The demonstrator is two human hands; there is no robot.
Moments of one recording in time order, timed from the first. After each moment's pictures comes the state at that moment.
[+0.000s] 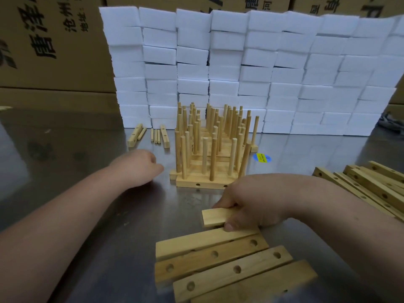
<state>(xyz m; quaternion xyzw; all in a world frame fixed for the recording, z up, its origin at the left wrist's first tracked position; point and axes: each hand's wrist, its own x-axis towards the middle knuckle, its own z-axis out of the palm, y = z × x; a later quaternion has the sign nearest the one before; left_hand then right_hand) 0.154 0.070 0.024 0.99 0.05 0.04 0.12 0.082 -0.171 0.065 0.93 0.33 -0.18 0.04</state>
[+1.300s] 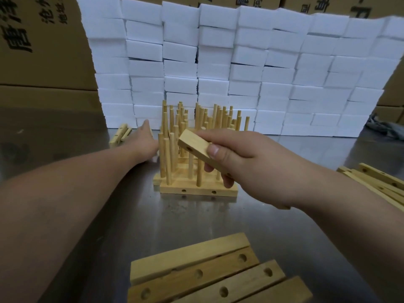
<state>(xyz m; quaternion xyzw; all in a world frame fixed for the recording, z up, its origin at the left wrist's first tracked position) 0.272 0.064 0.006 0.94 0.06 0.12 0.30 0.073 -0.176 0.098 0.90 0.33 0.04 -0.30</state>
